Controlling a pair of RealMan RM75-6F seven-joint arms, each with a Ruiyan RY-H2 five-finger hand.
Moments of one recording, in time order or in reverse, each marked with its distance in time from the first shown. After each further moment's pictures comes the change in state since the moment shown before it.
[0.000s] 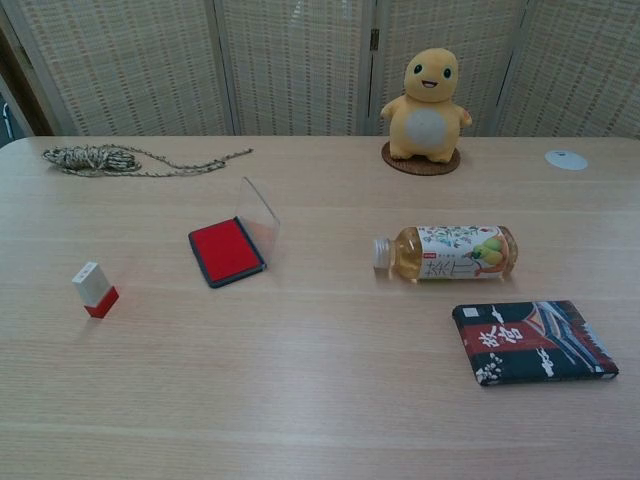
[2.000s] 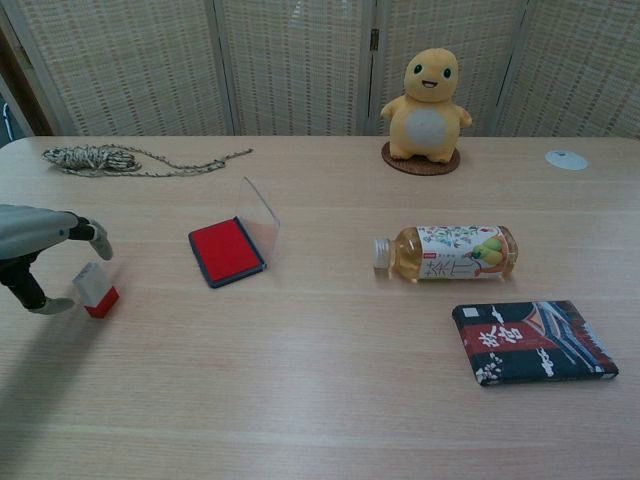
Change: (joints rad) left arm -0.507 -0.290 -0.102 -0.055 -0.711 -0.429 0.702; right arm 0.039 0.105 -0.032 0.088 -0.064 -0.100 0.406
